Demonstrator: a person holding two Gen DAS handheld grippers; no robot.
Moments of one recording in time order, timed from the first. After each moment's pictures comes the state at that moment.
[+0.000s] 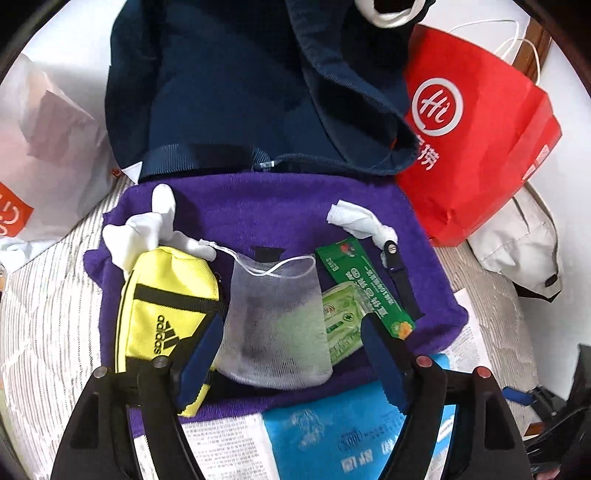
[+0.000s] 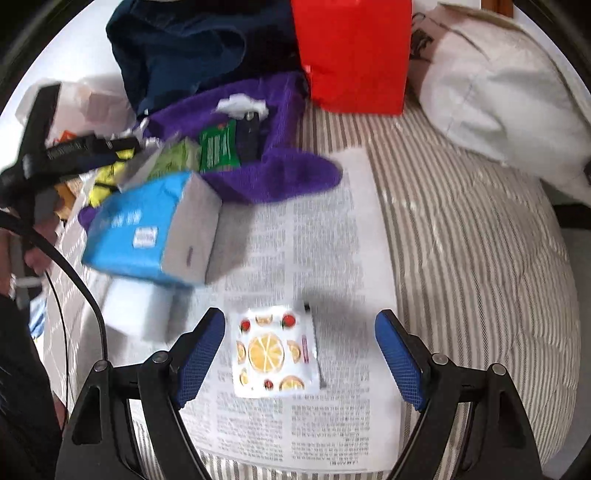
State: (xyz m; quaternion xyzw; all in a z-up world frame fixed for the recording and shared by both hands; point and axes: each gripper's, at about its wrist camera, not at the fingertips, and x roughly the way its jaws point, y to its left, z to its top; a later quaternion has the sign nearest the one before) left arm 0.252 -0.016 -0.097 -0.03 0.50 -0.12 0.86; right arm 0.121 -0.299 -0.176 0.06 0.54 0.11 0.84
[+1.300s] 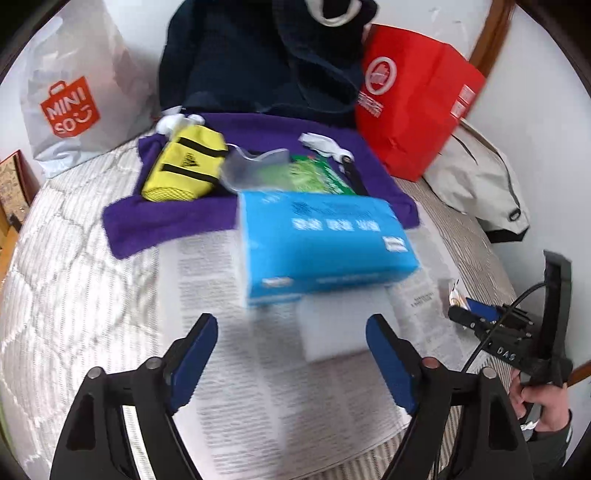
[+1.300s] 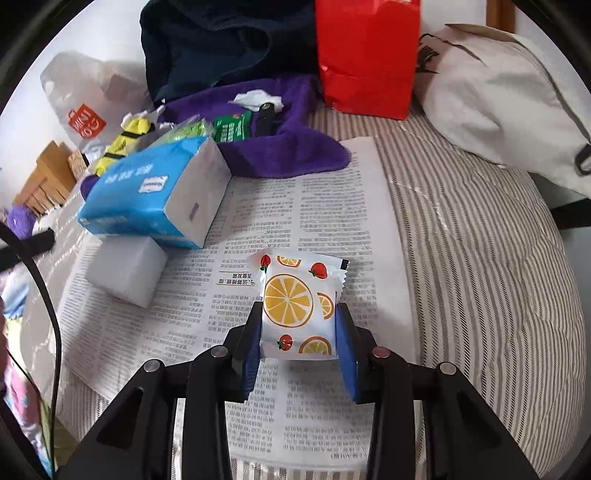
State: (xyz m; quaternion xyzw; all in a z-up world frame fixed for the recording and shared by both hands) left arm 0.076 -0.015 -0.109 -0.04 0.48 -0.11 0.87; right arm 0.081 -0.291 -0.197 0.02 0.48 0.11 0.87
